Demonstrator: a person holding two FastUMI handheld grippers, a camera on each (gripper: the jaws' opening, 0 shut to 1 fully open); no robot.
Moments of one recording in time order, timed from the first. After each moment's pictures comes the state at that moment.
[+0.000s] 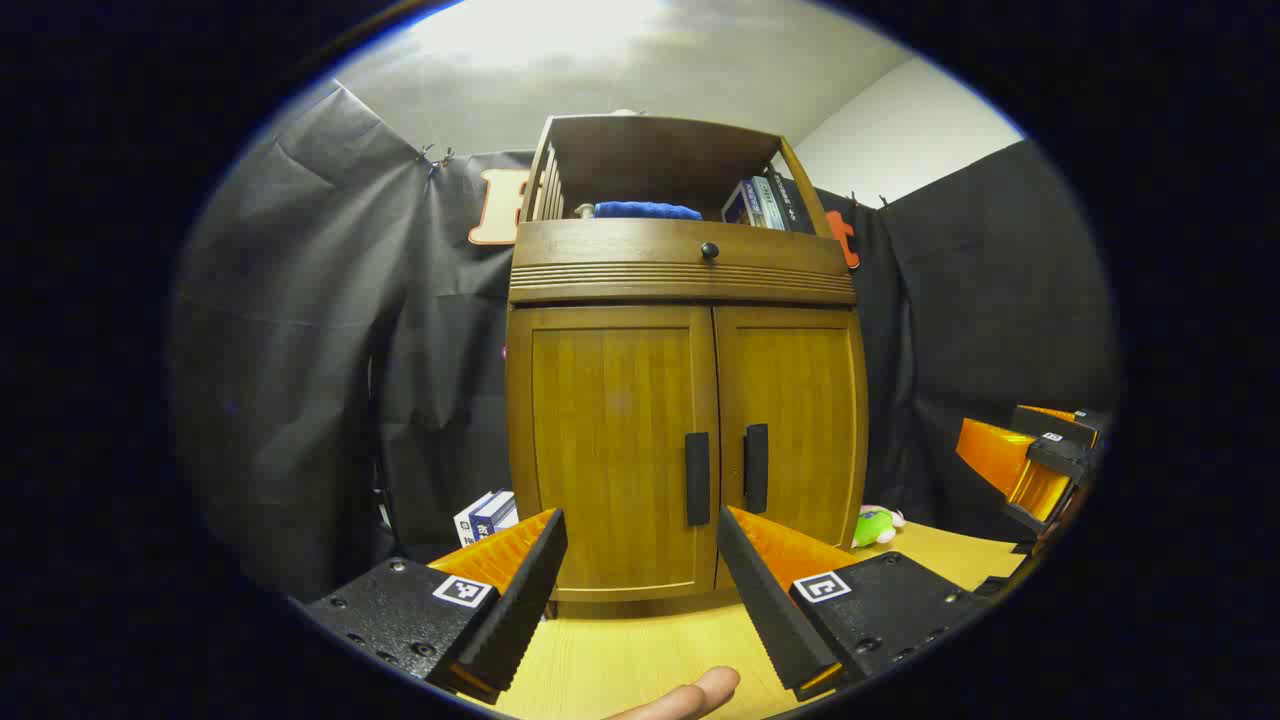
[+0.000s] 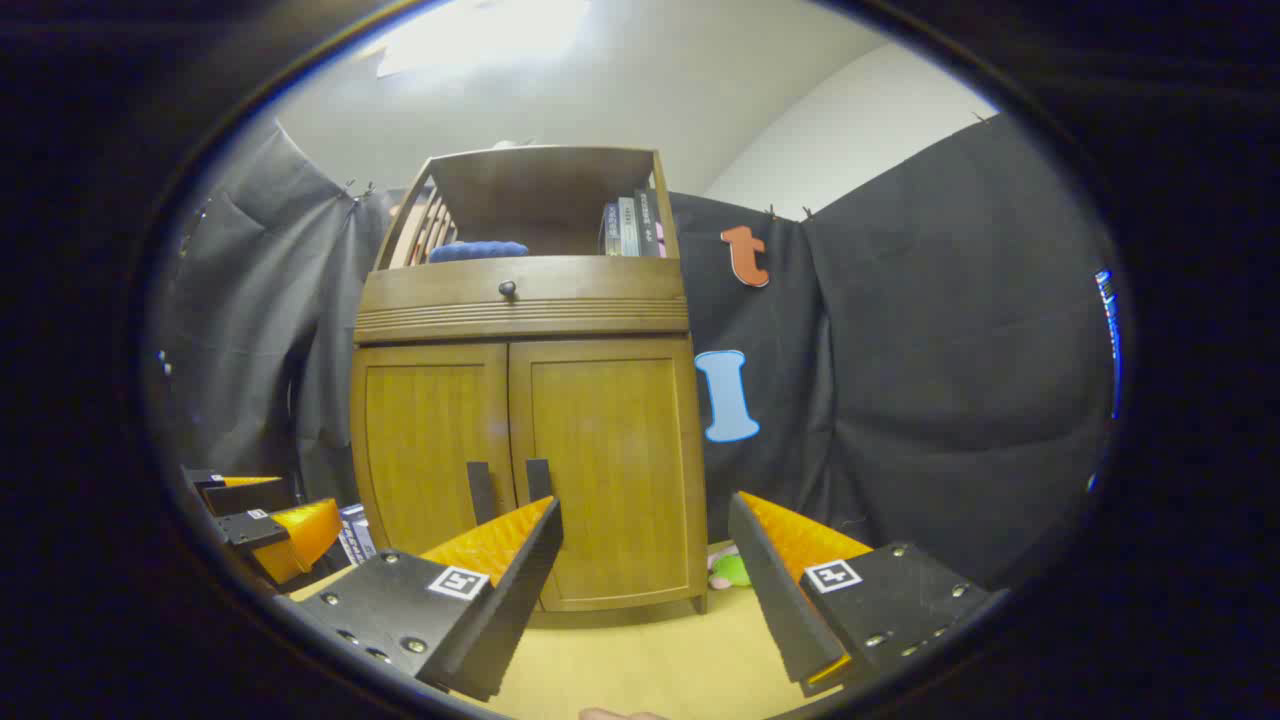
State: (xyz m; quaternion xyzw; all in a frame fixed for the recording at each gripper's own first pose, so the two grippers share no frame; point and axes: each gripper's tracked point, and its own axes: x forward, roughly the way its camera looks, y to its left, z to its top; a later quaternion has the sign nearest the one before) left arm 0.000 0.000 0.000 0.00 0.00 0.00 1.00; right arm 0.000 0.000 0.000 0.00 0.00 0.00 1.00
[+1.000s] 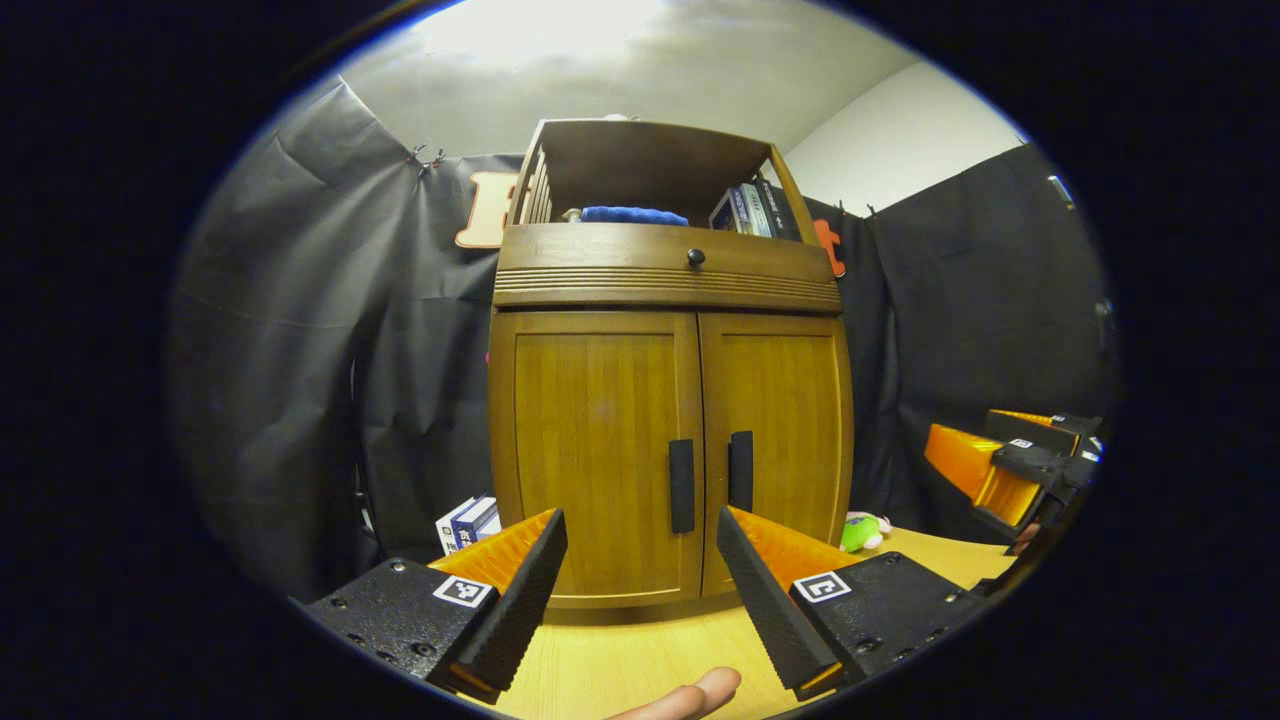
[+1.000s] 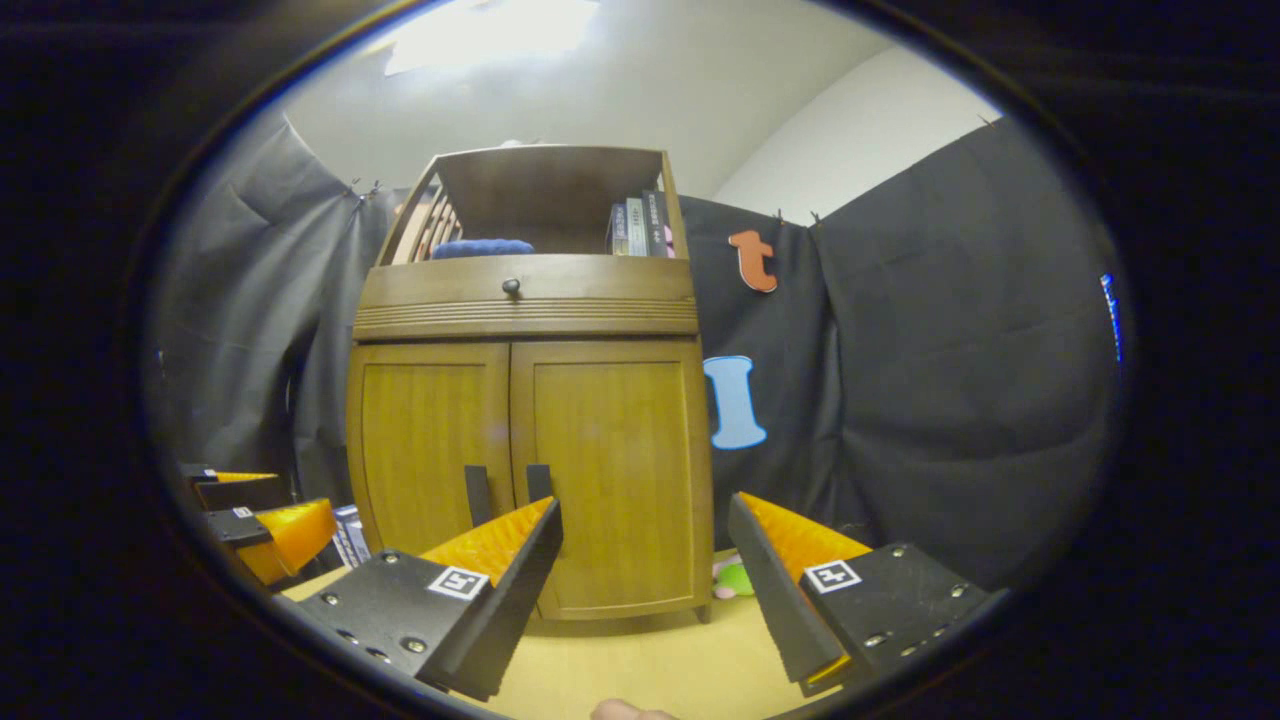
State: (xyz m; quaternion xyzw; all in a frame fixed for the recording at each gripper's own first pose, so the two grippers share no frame) left arm 0.011 -0.010 0.006 -0.01 -0.02 -0.03 1.00; right arm 0.031 0.024 -0.003 0.00 -0.01 0.02 1.00
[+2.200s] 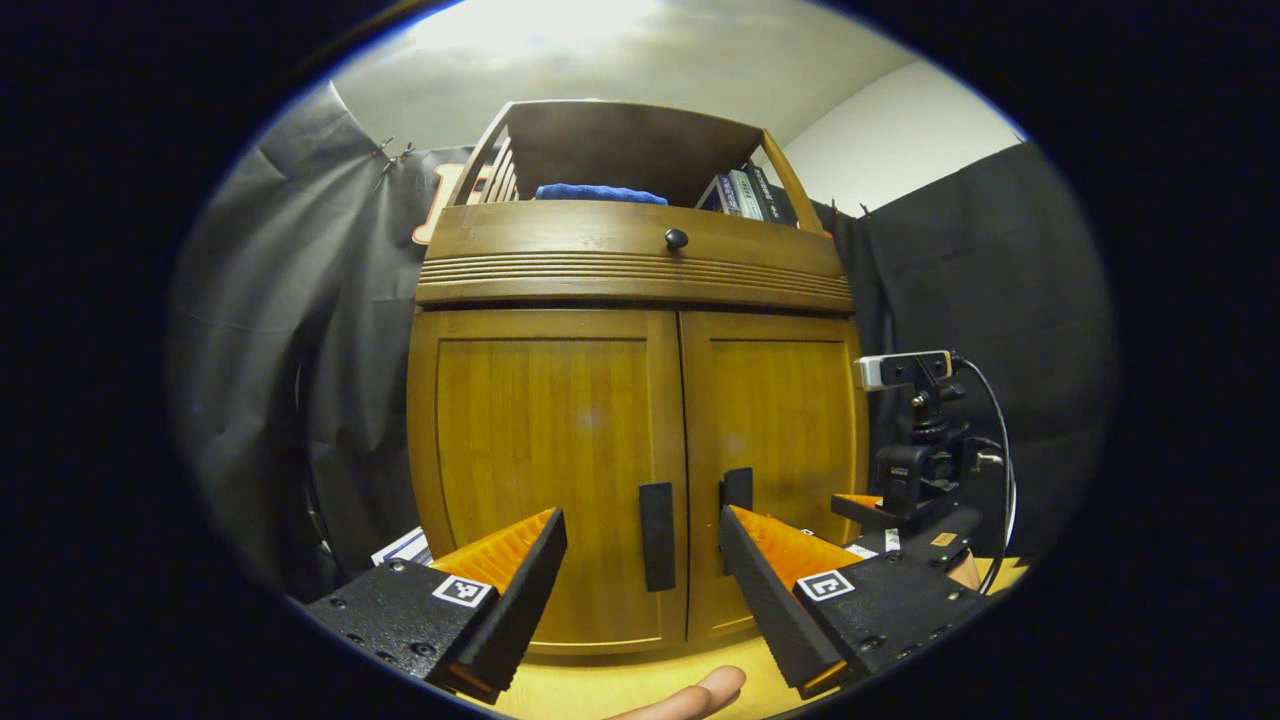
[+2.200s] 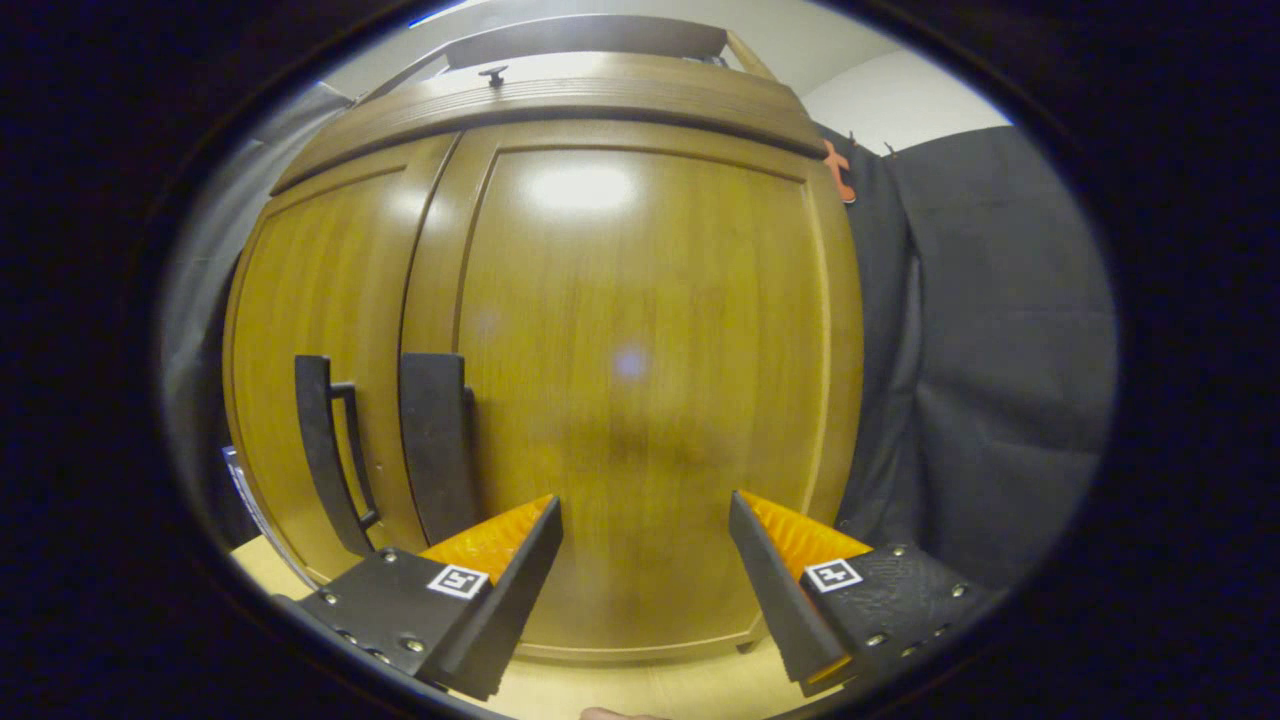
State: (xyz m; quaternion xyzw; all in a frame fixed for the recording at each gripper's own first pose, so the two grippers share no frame) left arm 0.119 -0.035 0.009 0.00 -0.03 -0.05 1.00; right arm 0.244 0.057 -0.144 -0.06 0.10 0.04 0.99
